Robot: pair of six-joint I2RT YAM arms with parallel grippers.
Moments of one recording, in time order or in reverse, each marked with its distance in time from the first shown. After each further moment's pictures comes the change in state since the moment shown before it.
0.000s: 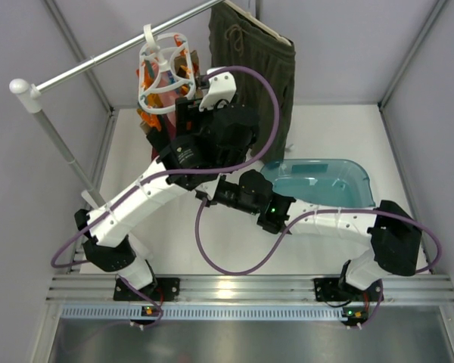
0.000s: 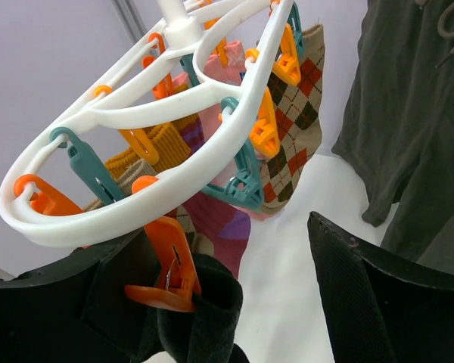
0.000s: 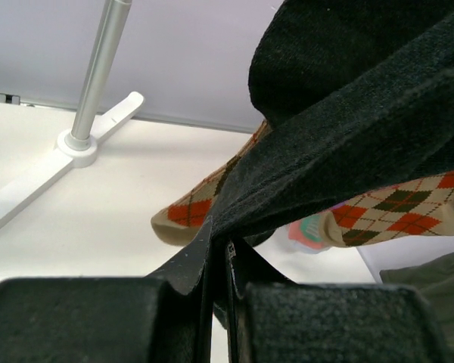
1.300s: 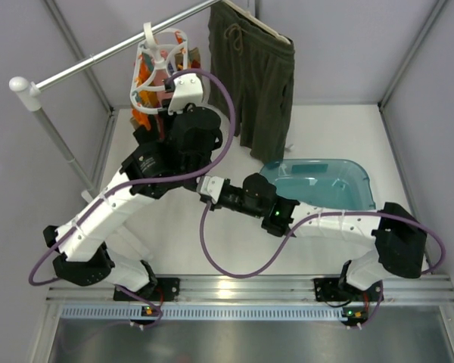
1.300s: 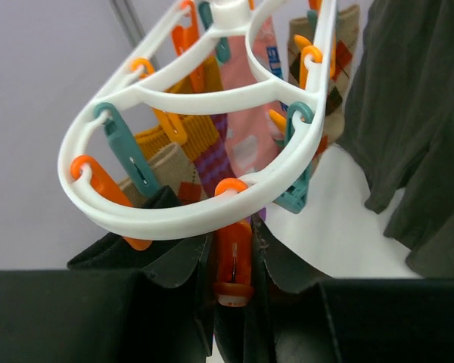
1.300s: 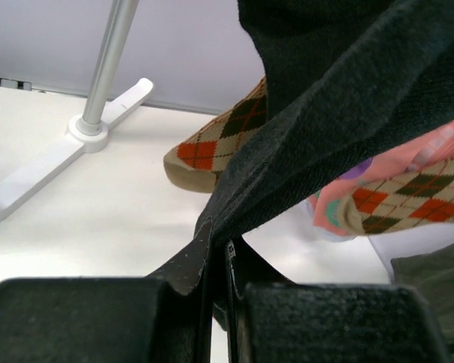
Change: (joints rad) left arm 0.054 -0.189 -0.155 0.001 0.120 0.008; right arm 0.000 -0.015 -0.030 -0.021 -0.003 0.005
